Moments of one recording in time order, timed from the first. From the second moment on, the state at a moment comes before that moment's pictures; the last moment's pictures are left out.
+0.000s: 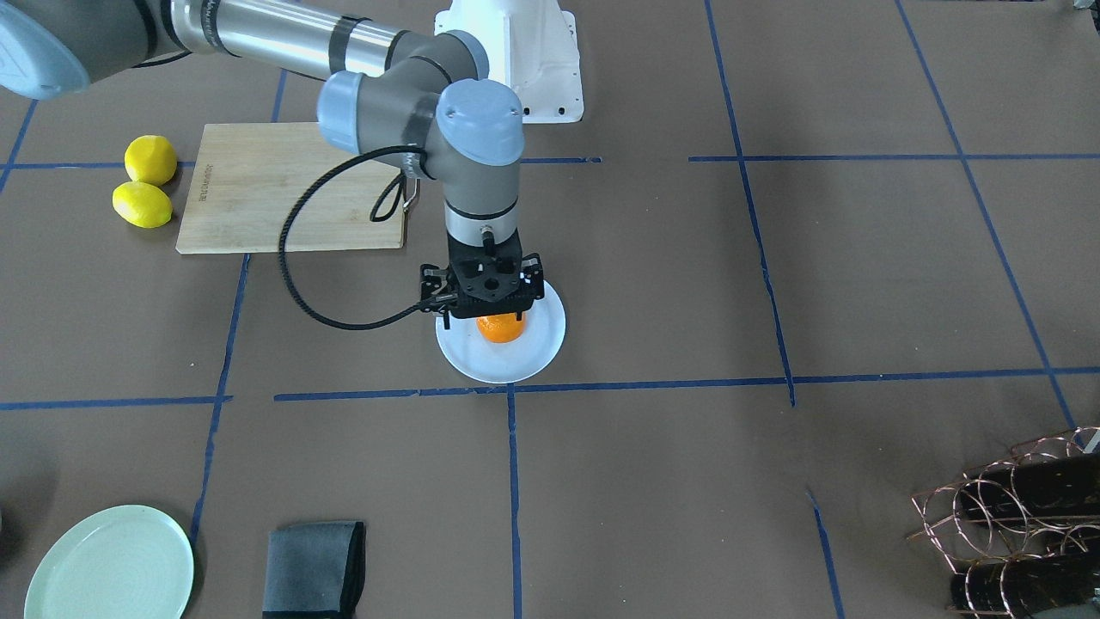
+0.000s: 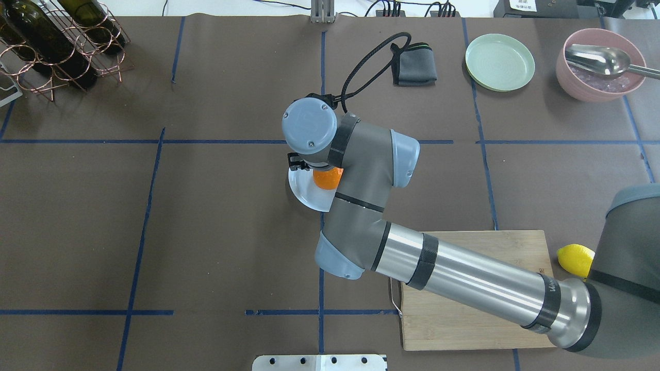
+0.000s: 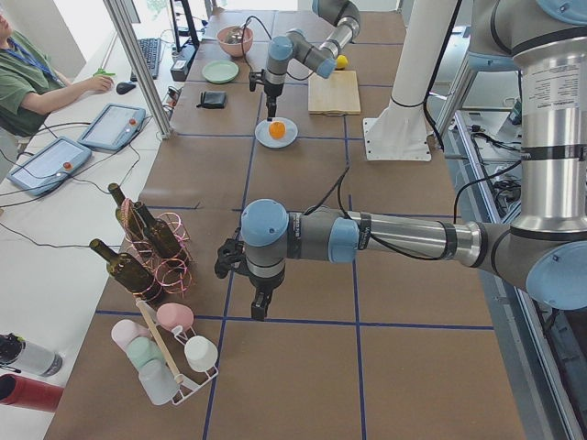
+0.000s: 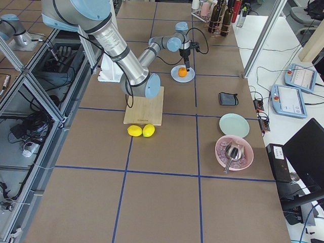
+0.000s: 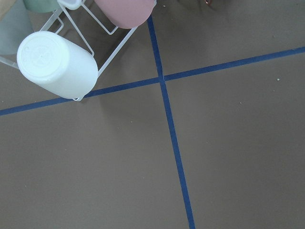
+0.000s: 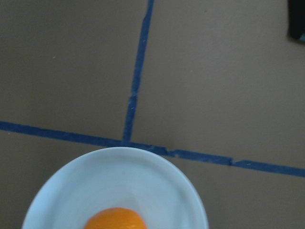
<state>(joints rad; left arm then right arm) -1.60 -1.46 -1.78 -1.53 -2.34 0.18 0.63 -0.73 1.51 -1.61 1.80 0.95</state>
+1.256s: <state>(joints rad) -1.60 -1.45 -1.78 -1.52 -2.34 0.18 1.43 -1.39 1.85 -1.97 2.26 -0.28</state>
